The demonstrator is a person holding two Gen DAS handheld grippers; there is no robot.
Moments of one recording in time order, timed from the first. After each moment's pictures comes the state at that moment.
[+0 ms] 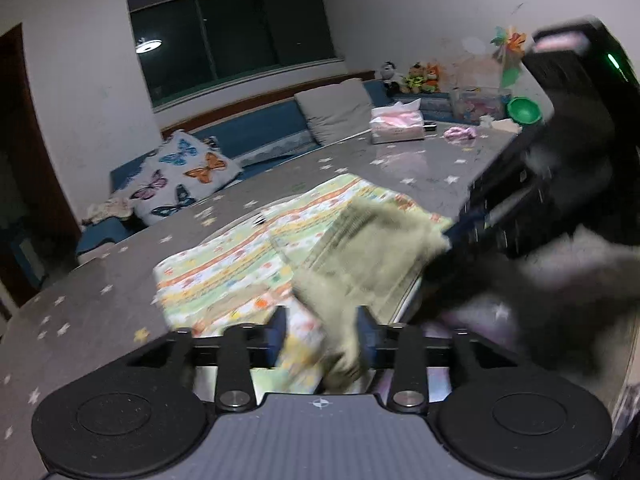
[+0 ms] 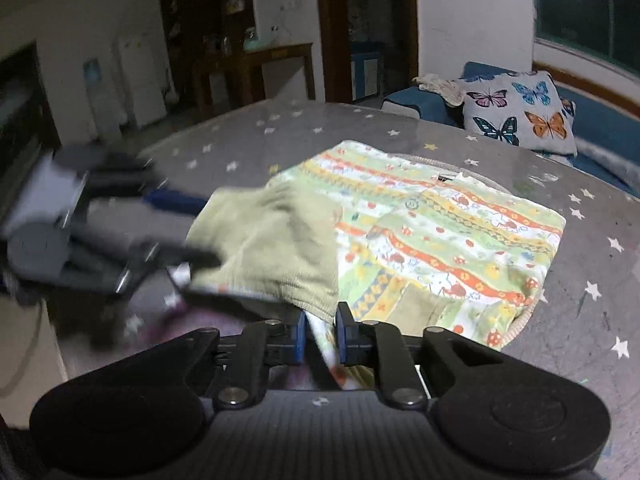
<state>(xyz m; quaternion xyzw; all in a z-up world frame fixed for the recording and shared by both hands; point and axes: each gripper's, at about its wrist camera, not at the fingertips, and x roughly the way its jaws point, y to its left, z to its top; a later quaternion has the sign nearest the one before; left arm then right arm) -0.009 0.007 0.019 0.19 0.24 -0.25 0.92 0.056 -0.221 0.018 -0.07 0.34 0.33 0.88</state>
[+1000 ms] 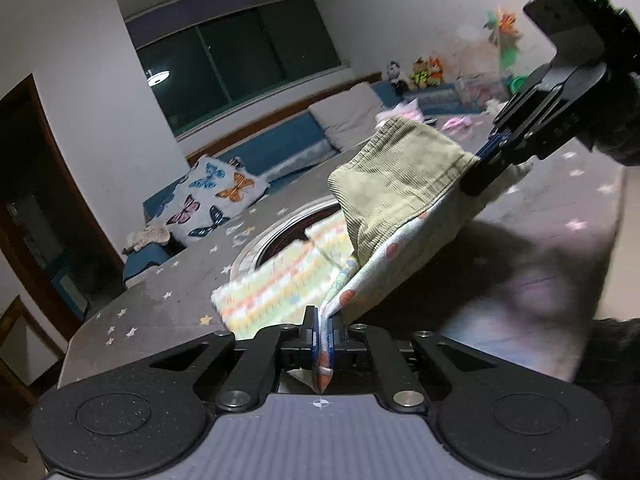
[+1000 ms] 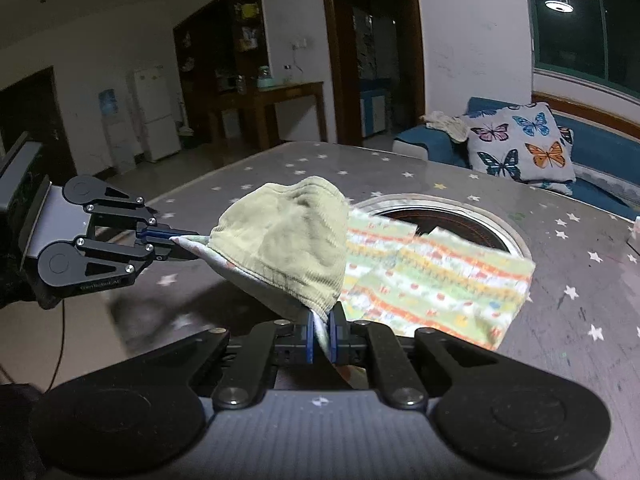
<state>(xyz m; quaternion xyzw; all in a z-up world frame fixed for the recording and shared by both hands) -0.095 0.032 0.054 0.25 0.19 -0.23 0.92 -0.031 -0.244 0.067 -0.05 0.29 0.35 0.89</state>
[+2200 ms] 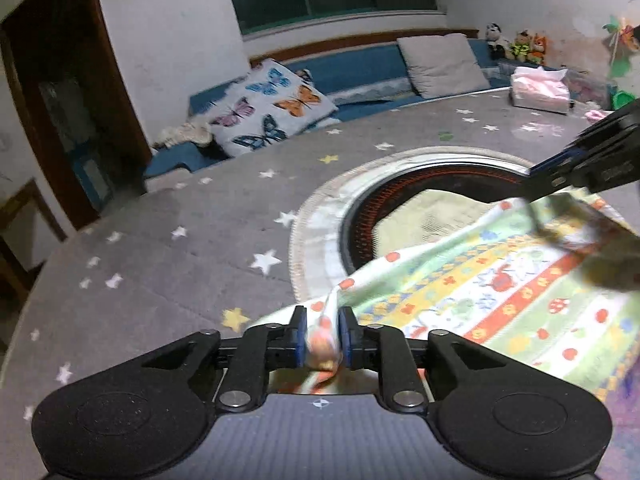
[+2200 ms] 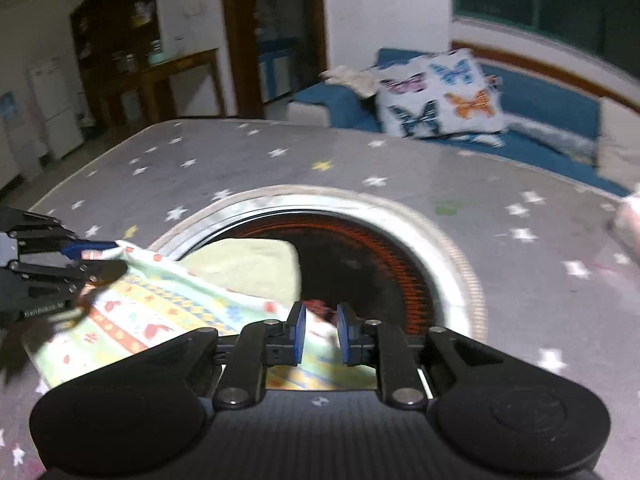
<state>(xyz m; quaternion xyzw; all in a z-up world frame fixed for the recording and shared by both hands) 0.131 0.039 -0.002 0.15 0.32 -0.11 0.93 0.178 -0.221 0.007 -0.05 0.36 0.20 0.91</state>
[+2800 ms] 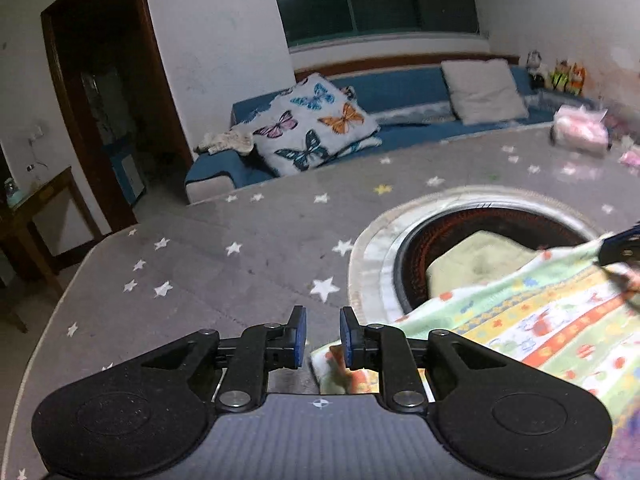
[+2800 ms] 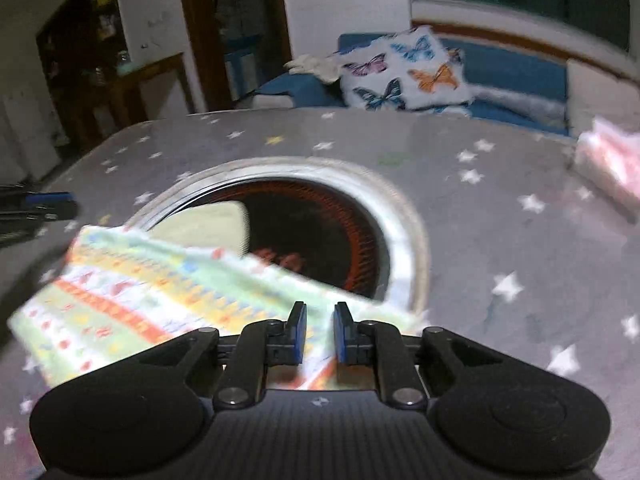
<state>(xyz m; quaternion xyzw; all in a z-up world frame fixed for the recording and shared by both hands) 0.127 0.063 0.032 0.11 0.29 -0.08 0.95 0.164 -0.258 -0.010 -0.01 0.38 0.16 0.91</state>
